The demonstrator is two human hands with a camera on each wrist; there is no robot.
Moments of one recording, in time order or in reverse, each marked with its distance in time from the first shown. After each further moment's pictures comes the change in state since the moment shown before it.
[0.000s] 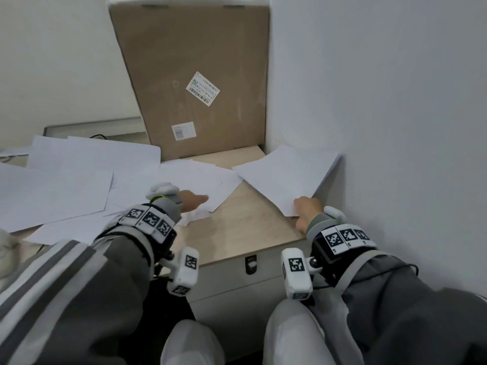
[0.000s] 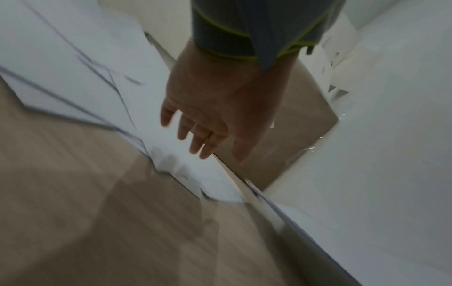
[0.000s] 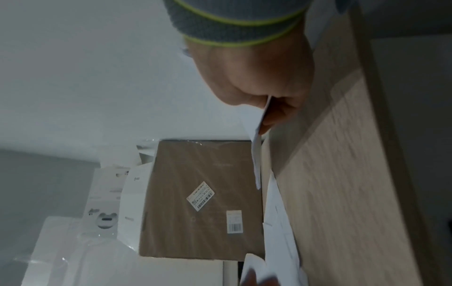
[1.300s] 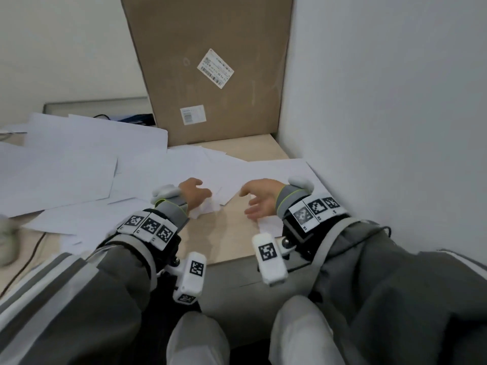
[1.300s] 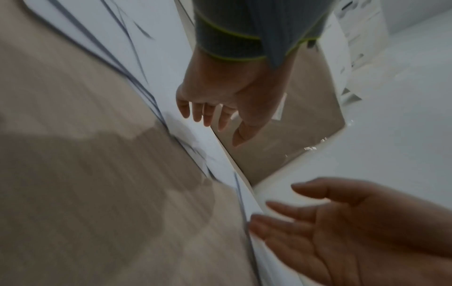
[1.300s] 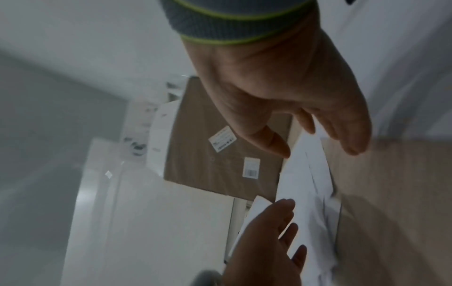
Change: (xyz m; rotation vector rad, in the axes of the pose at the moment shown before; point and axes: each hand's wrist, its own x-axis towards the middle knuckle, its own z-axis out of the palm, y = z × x) left_hand 0.036 -0.015 0.023 -0.373 0.177 0.072; right_hand -0.026 -0.040 0.099 -0.209 -0.451 0.163
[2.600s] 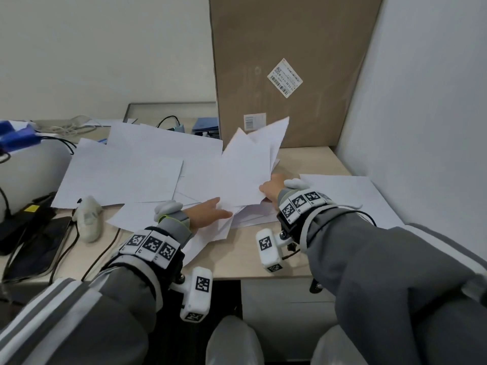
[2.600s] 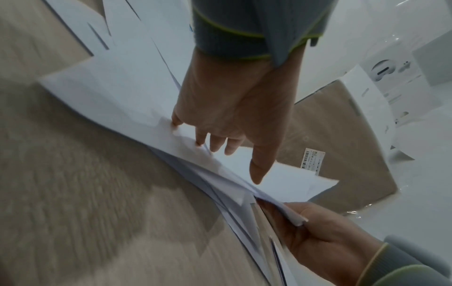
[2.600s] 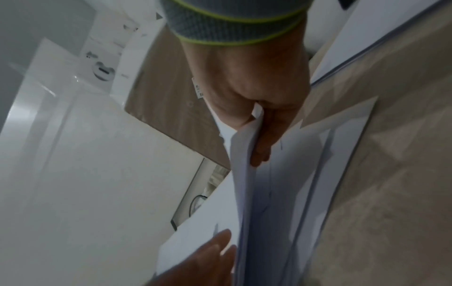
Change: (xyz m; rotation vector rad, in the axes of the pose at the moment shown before) left_hand -0.033 -0.086 -0.071 -0.085 -0.216 -0.112; right_hand 0.065 -0.038 0.099 -0.153 -0.004 -0.313
